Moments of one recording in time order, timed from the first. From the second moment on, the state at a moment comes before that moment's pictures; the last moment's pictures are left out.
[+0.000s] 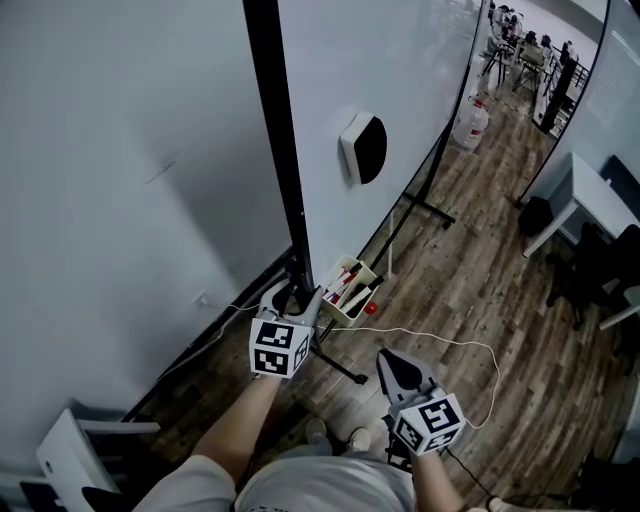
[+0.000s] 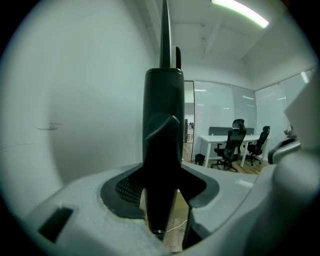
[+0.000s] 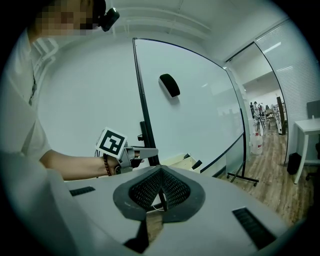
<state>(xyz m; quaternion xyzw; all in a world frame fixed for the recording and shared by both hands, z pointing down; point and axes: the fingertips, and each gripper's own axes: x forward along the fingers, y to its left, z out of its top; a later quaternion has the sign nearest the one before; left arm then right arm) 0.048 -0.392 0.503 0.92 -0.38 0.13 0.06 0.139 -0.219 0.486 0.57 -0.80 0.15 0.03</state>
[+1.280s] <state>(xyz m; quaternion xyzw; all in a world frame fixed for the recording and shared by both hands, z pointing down) -0.129 -0.279 0.514 0.91 -0.40 0.11 0.07 0.053 -0.155 0.494 0.54 -0.83 0.15 0.03</state>
